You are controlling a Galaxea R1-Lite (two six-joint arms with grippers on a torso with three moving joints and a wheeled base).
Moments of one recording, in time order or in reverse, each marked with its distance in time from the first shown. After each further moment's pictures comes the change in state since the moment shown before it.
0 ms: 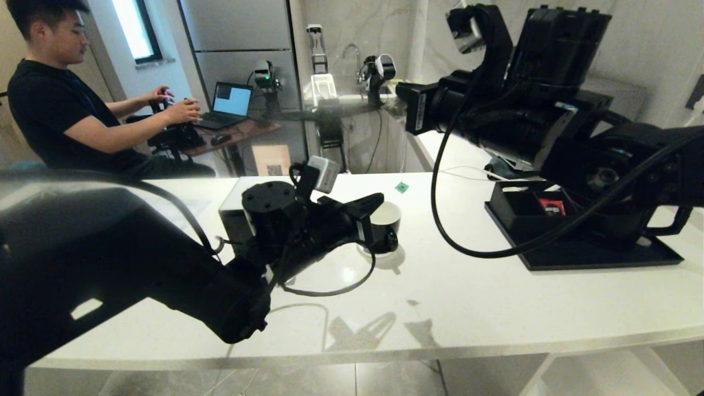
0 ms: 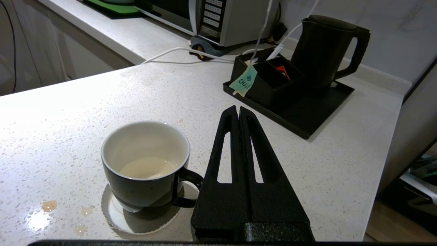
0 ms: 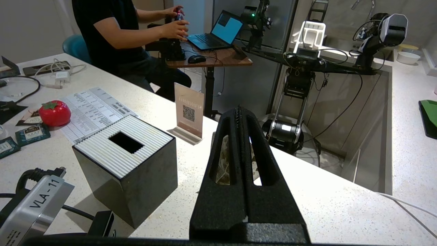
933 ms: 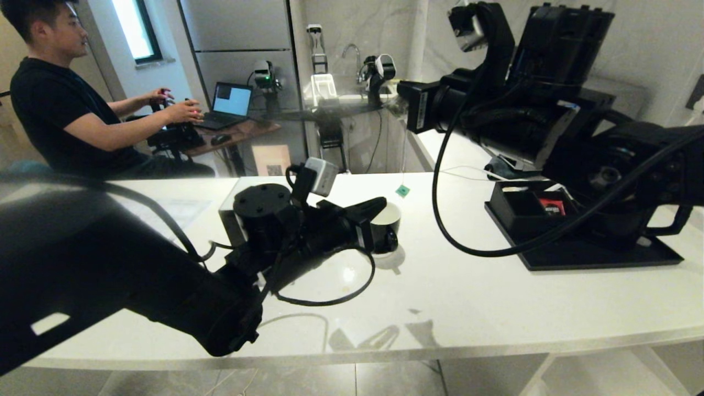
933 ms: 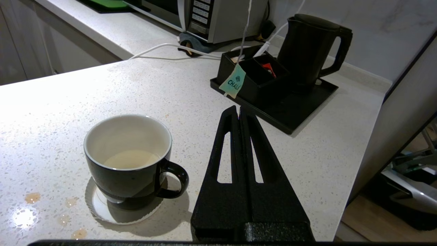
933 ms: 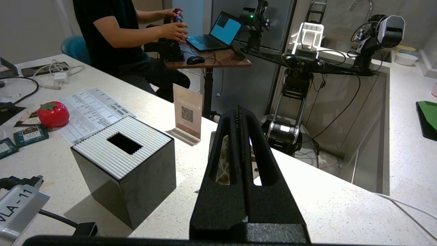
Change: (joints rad) left arm -0.023 -0.051 0.059 0.000 0.000 -0.024; right arm -0.001 -0.003 -0.001 0.000 -0.001 -0.002
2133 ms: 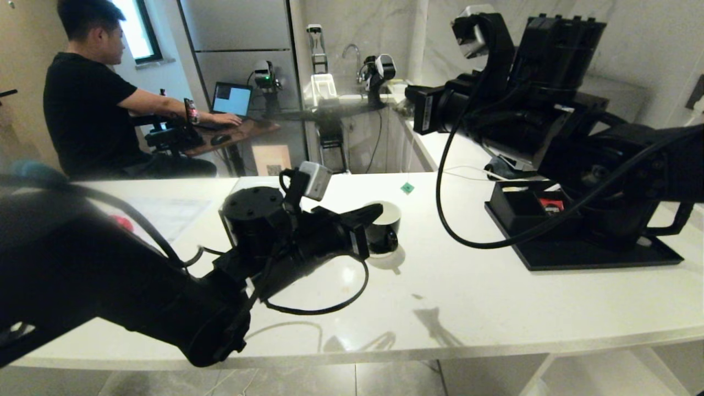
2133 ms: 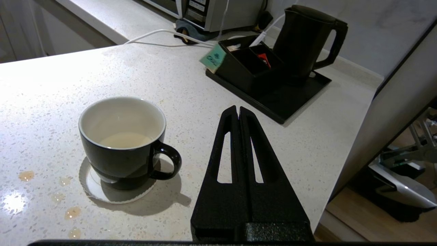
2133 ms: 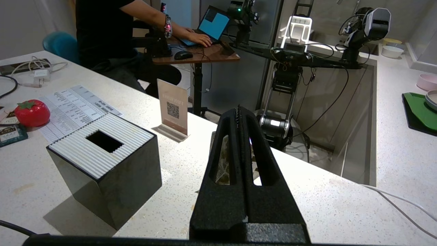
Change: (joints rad) left arm -0.002 -0.045 0.056 0.029 -0.005 -0.032; right arm -0.040 0.023 -0.010 0.000 0.000 0.000
